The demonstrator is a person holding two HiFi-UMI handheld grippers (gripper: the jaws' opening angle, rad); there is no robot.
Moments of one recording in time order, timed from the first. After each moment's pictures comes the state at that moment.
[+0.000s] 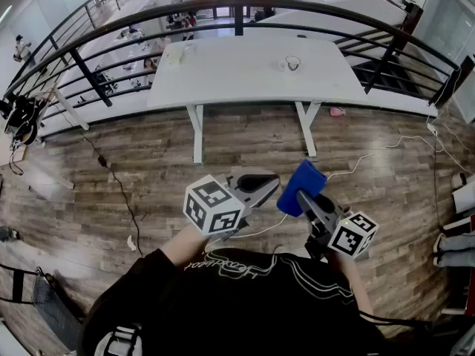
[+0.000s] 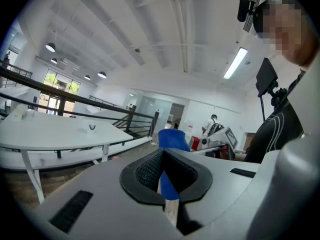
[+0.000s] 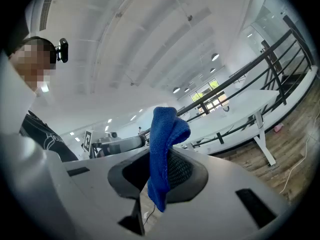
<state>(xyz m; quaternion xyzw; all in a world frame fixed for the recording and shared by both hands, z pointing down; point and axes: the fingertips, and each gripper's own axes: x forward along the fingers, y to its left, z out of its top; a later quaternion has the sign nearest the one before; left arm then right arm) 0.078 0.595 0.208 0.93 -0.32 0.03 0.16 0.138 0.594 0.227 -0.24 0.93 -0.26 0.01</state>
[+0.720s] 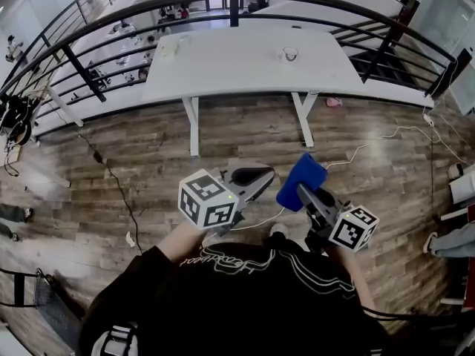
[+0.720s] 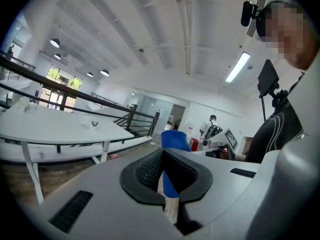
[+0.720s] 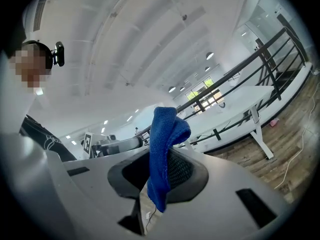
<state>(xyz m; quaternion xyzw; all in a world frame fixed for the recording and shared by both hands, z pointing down) 0.061 0.596 0.215 0.93 -0.32 0.02 0.18 0.134 0.594 0.233 -0.26 0.92 -0.29 0.01</state>
